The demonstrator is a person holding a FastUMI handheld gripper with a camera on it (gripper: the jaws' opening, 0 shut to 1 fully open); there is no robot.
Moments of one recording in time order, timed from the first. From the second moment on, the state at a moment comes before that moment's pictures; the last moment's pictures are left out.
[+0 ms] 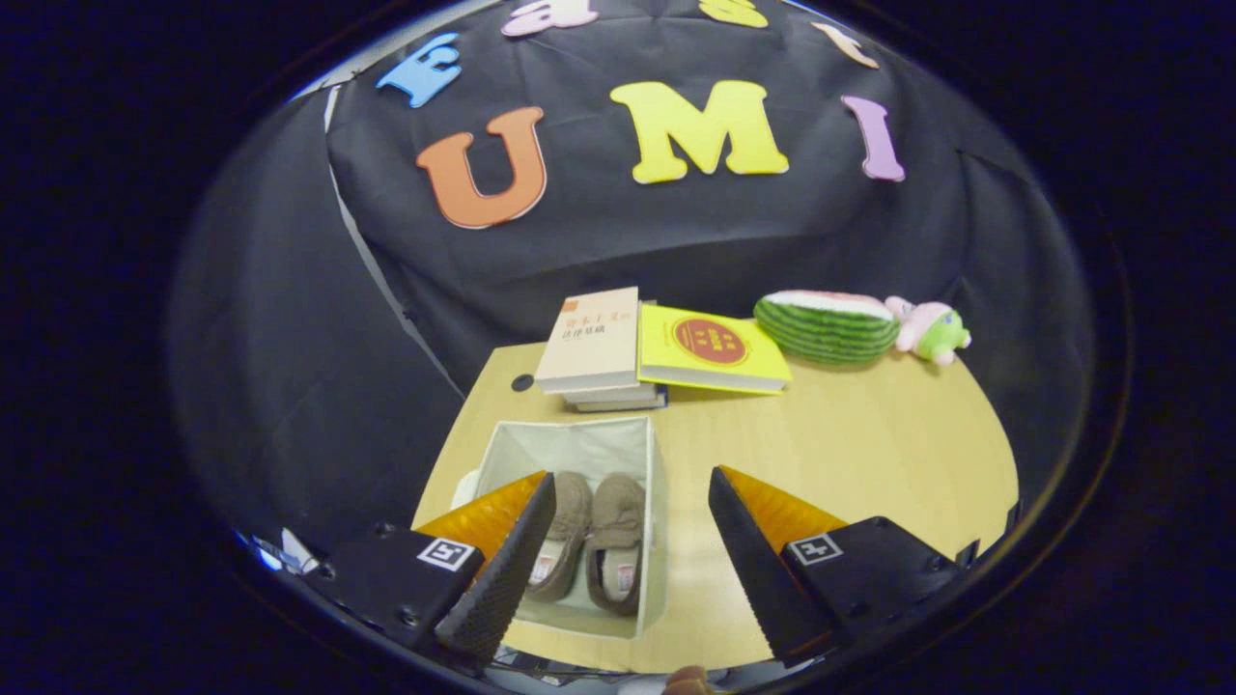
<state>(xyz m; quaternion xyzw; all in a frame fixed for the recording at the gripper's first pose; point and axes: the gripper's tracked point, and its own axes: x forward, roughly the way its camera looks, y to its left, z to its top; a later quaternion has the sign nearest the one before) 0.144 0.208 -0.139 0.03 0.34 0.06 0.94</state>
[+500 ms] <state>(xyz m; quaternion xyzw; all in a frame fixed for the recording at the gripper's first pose) 0.084 0.149 -0.052 0.01 0.15 0.04 0.99</state>
